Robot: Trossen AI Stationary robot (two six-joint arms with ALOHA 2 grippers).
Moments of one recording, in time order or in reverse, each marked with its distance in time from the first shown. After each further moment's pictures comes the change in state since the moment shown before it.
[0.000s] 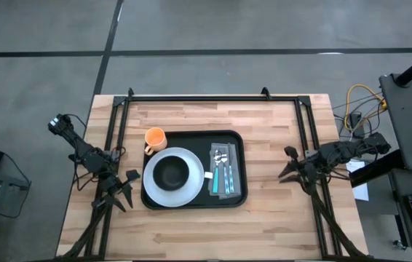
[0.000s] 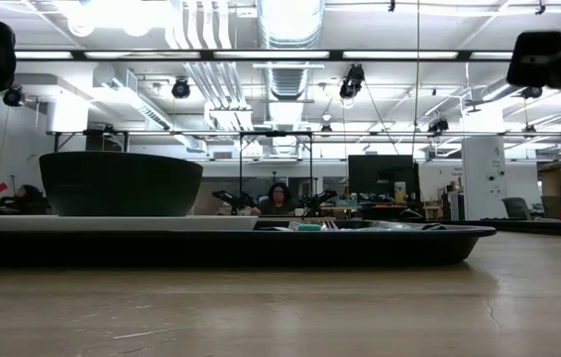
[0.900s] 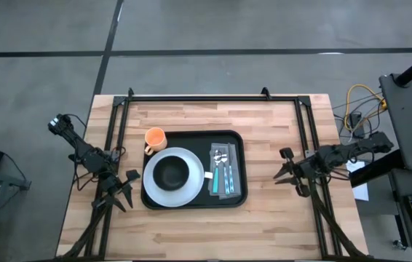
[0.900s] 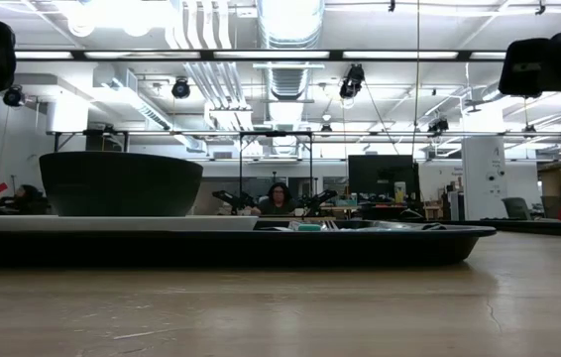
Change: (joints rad) left arm 0.000 0.000 0.000 0.000 0.000 0.000; right arm 0.000 0.058 -0.133 0.355 -0.007 0.157
